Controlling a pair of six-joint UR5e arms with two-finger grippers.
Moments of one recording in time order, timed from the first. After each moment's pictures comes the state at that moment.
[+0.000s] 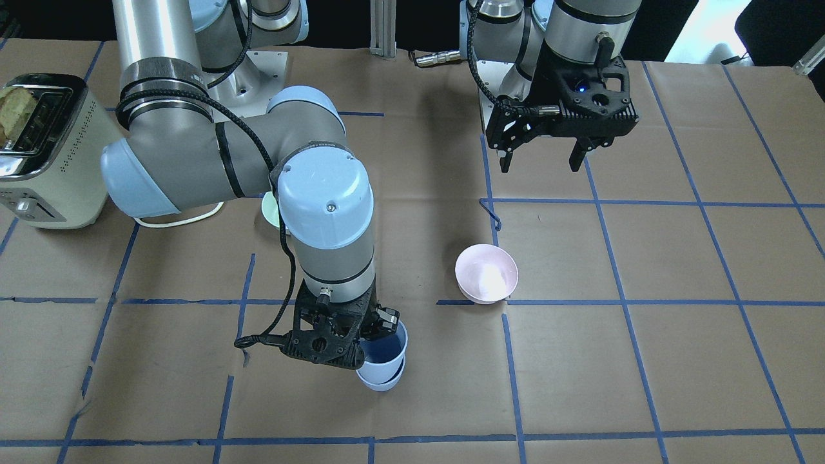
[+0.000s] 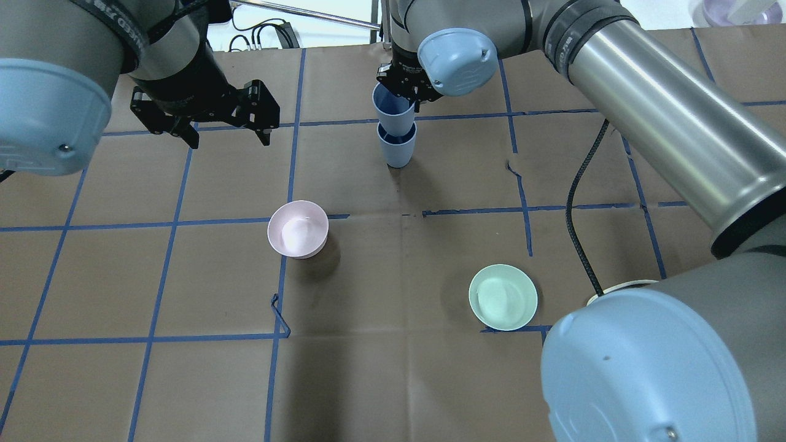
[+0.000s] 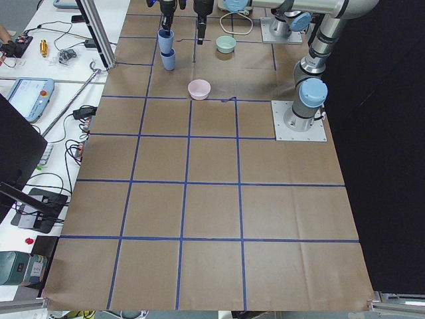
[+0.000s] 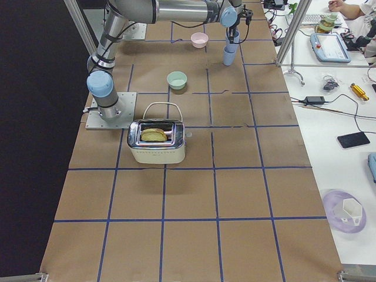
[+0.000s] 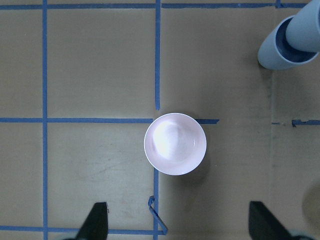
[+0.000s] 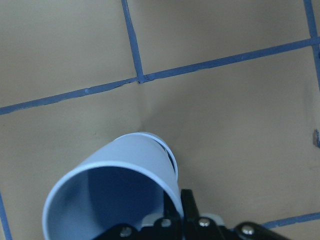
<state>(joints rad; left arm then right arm) -1.66 -1.55 -1.58 -1.47 1.61 -0.10 1.87 -0.99 1.20 -1.90 -1.58 0.50</state>
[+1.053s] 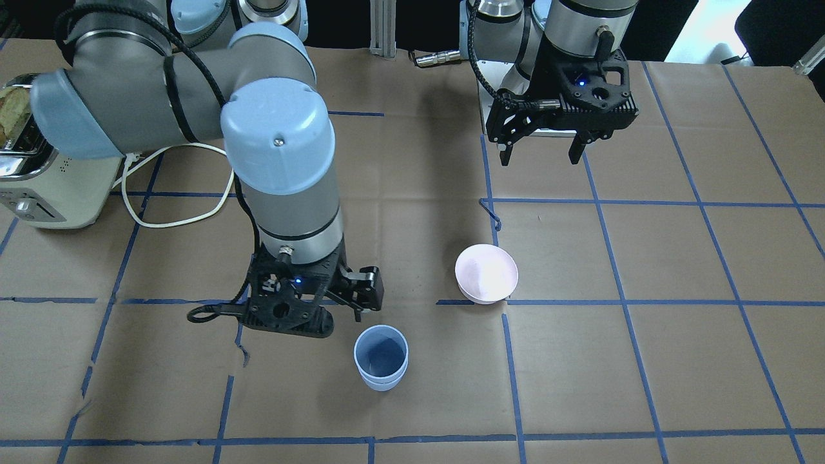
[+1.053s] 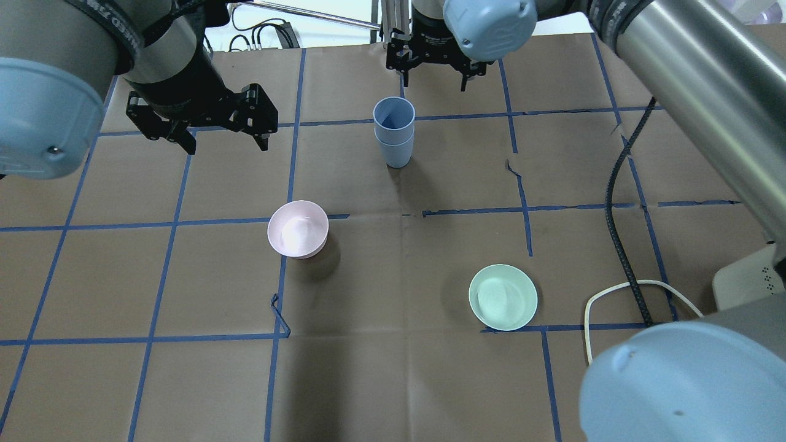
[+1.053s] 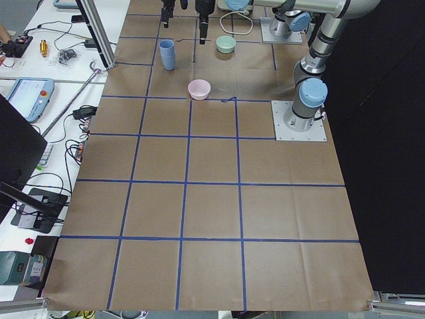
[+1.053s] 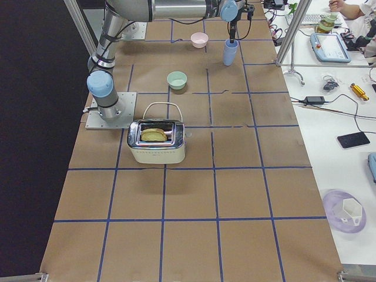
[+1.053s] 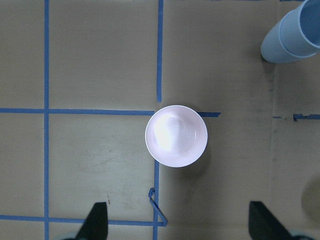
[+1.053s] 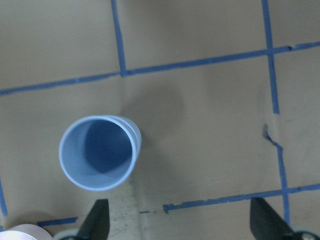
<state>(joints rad) -1.66 -1.54 -1.58 -1.50 1.62 -0.11 1.79 -1.12 1.18 -1.69 -1.59 0.35</state>
